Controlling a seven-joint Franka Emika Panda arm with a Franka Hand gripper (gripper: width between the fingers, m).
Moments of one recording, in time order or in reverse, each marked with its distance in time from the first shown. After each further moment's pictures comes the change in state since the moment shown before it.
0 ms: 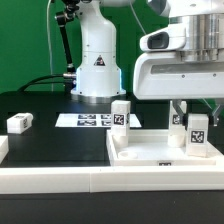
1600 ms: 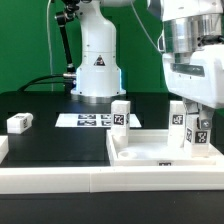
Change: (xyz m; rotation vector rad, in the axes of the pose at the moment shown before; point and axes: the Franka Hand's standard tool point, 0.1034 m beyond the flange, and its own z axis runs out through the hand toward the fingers) arm 0.000 -0.002 0.001 0.064 -0.028 0.980
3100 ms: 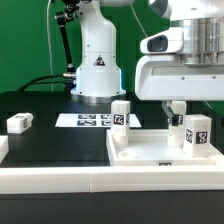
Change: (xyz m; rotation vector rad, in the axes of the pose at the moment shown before) arm -0.003 0.005 0.002 -0.083 0.011 -1.121
